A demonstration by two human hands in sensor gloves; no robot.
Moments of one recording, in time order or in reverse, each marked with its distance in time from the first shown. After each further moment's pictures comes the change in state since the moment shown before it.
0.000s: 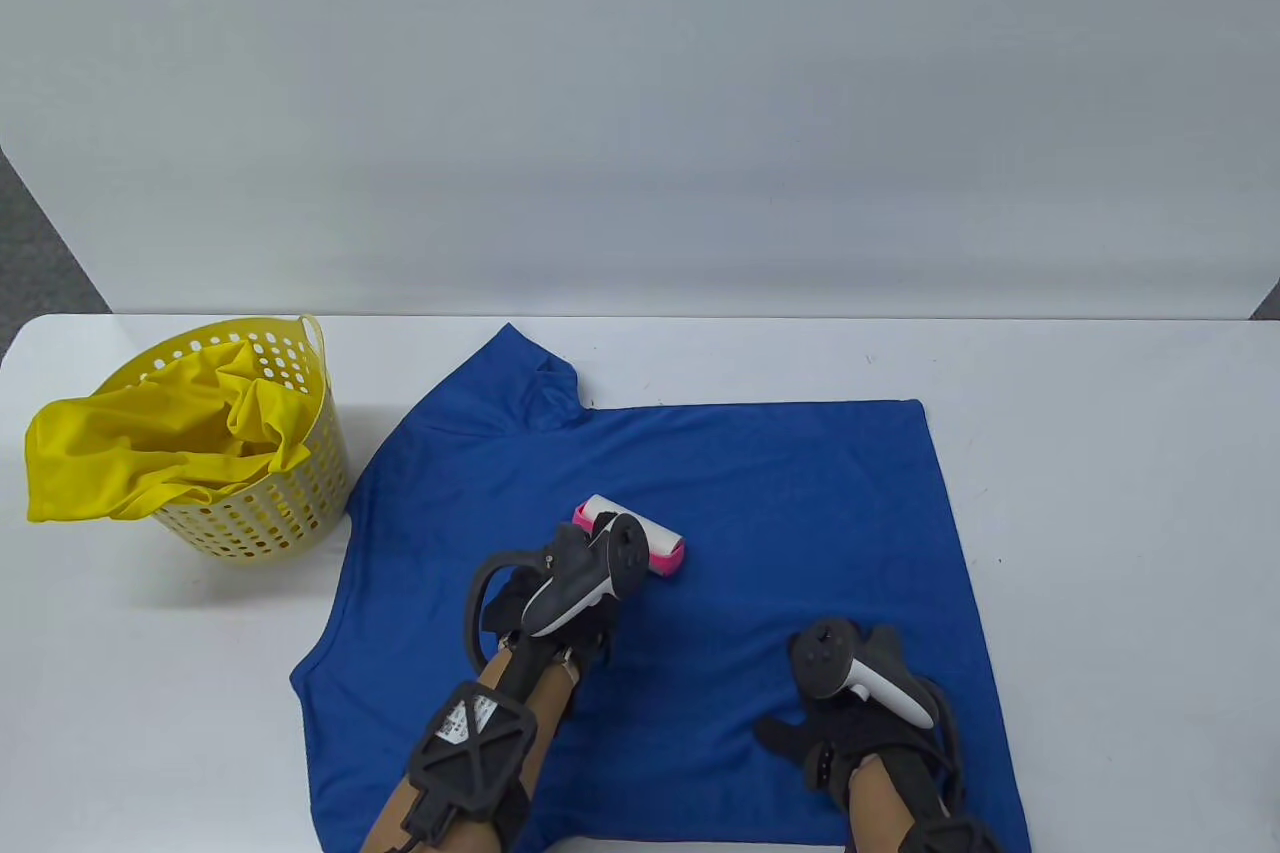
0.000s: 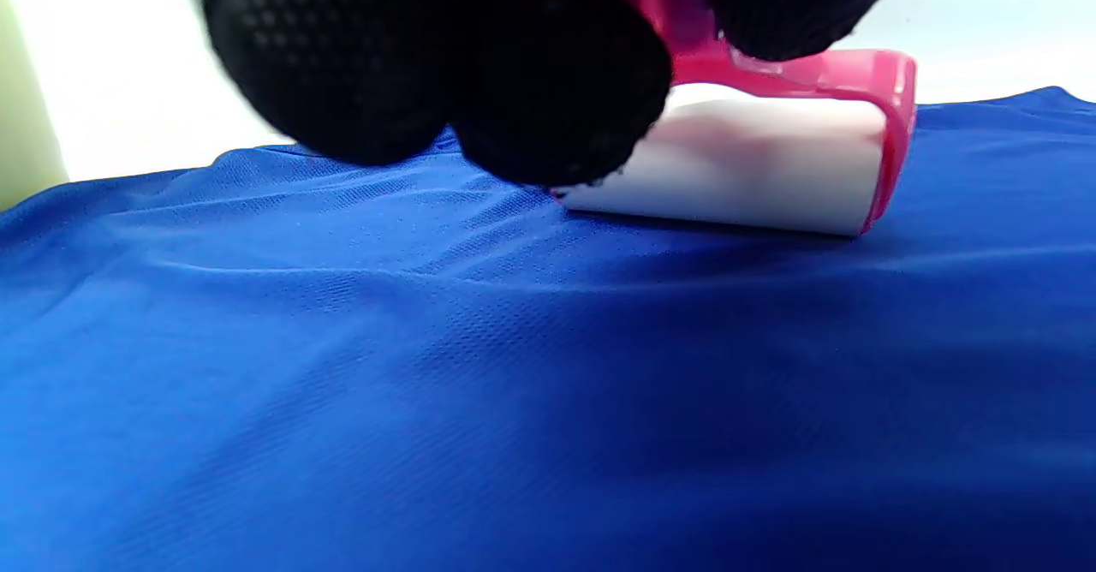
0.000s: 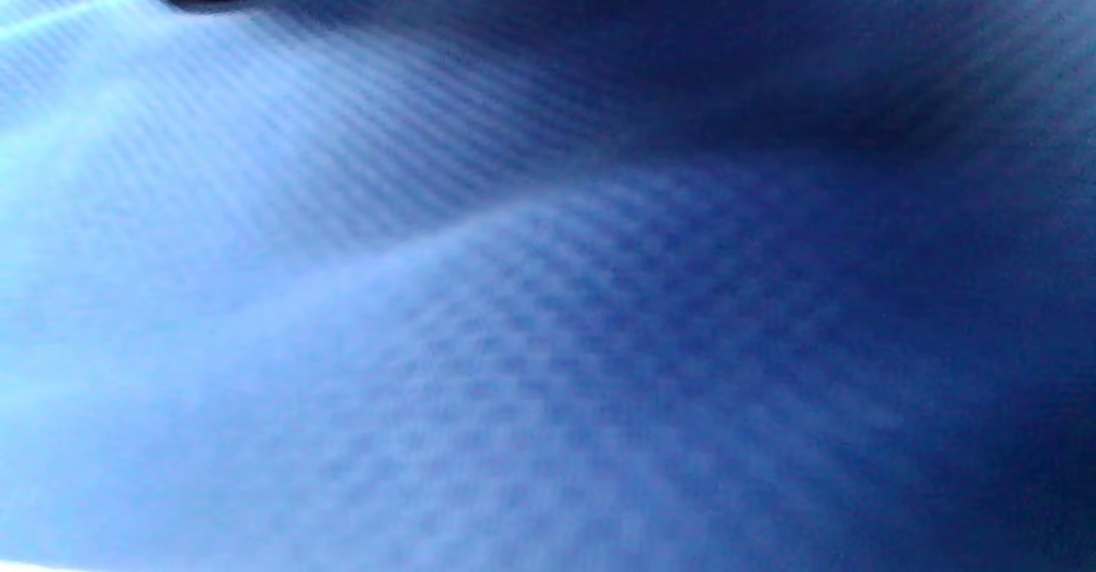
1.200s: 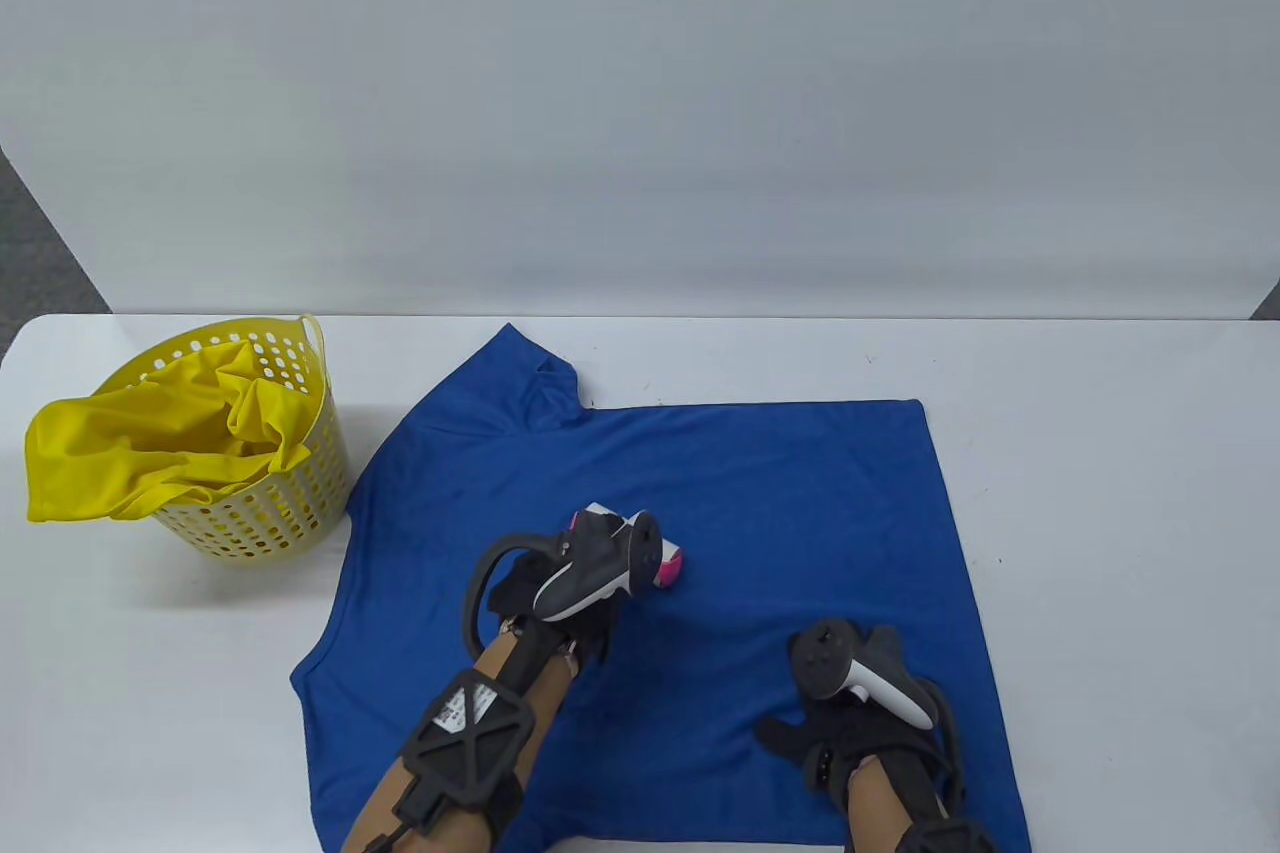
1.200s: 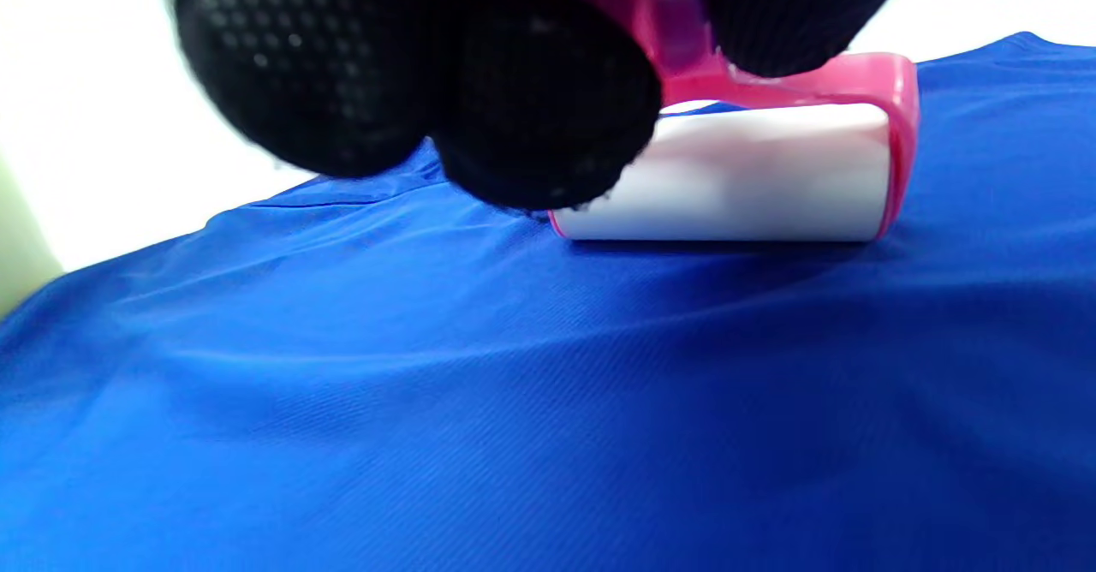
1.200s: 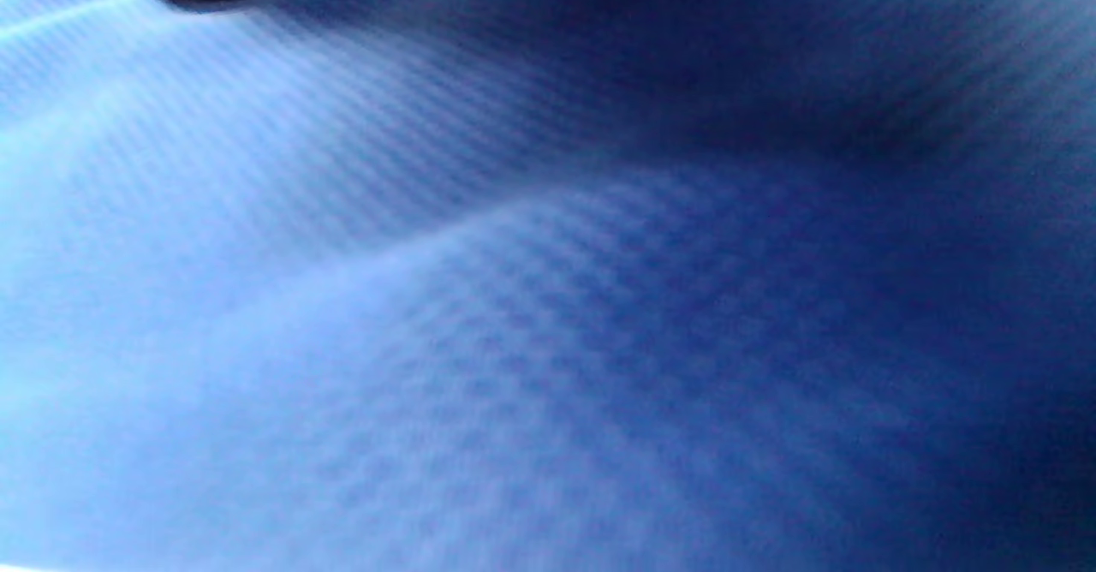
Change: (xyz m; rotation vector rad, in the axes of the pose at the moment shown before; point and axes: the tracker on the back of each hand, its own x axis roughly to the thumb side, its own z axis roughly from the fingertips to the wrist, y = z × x) left_hand 0.018 0.015 -0.020 -0.037 -0.001 -0.100; right_hand -0.001 0.001 -0.001 -0.007 0.006 0.006
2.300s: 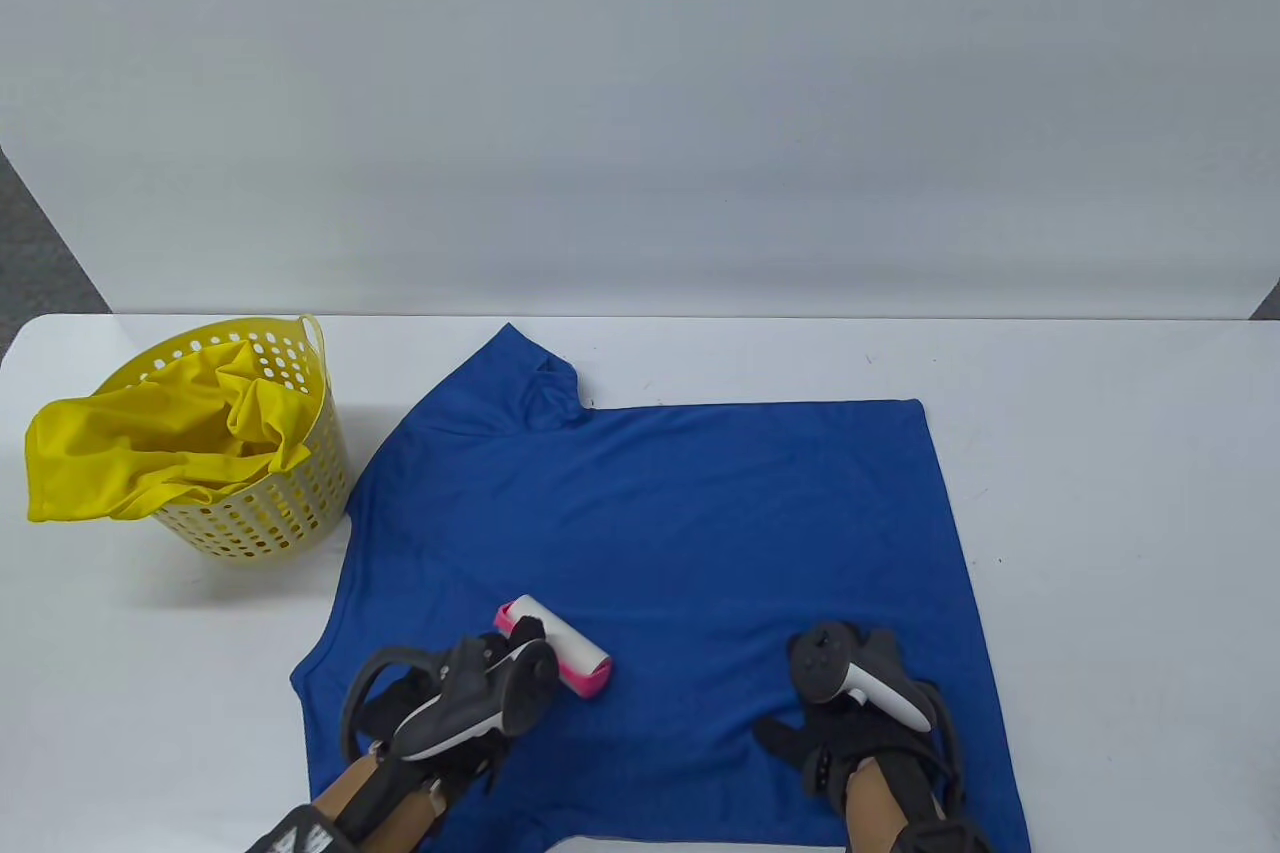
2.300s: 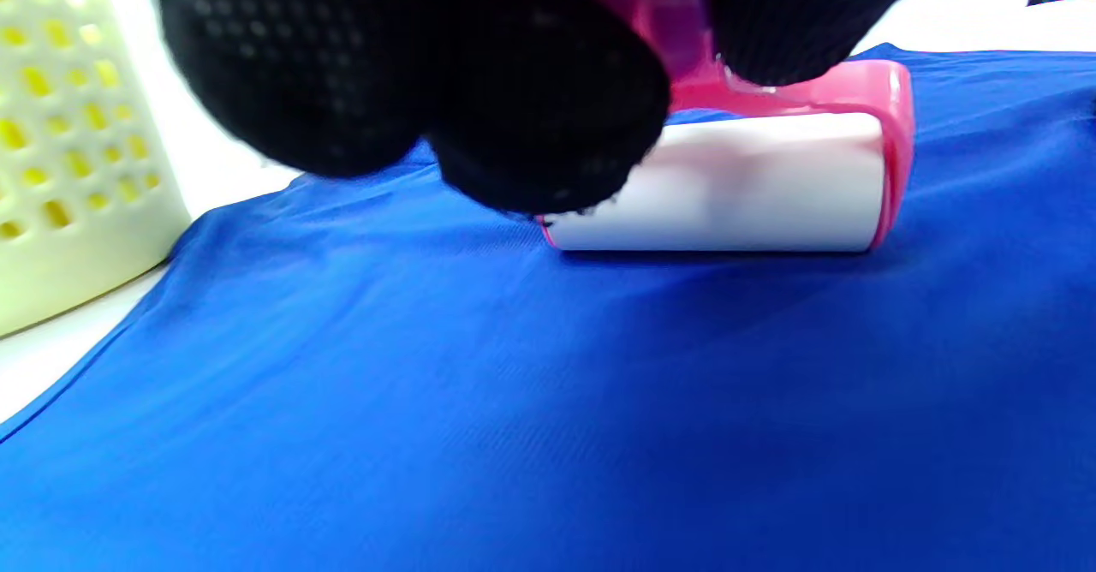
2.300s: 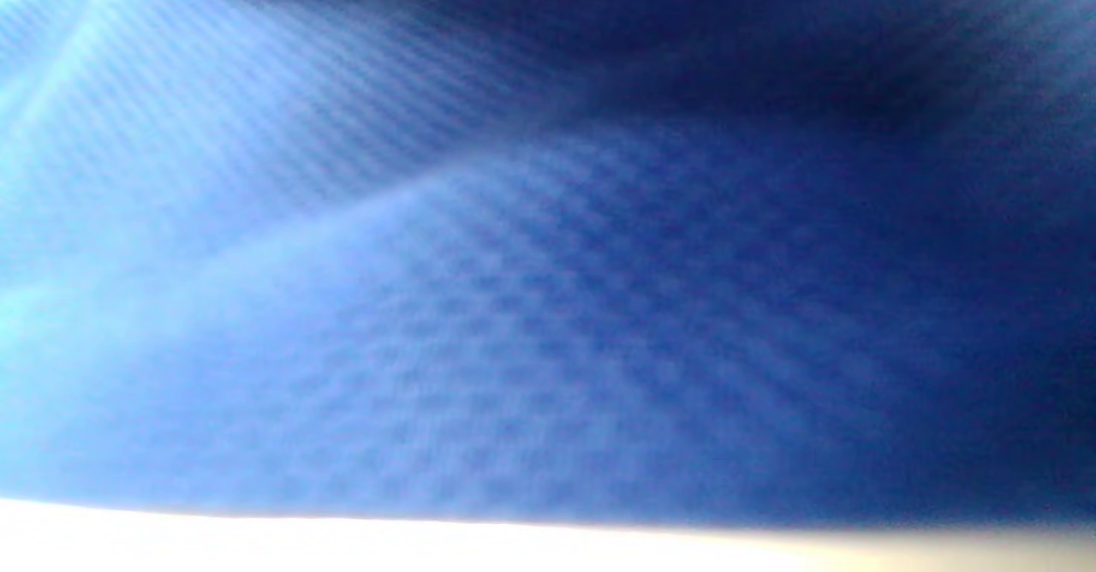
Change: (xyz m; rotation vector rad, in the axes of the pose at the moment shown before) left_hand -0.057 -0.032 0.093 0.045 -0.139 -0.043; right_hand 0.000 0.005 -0.001 0.030 0.009 0.010
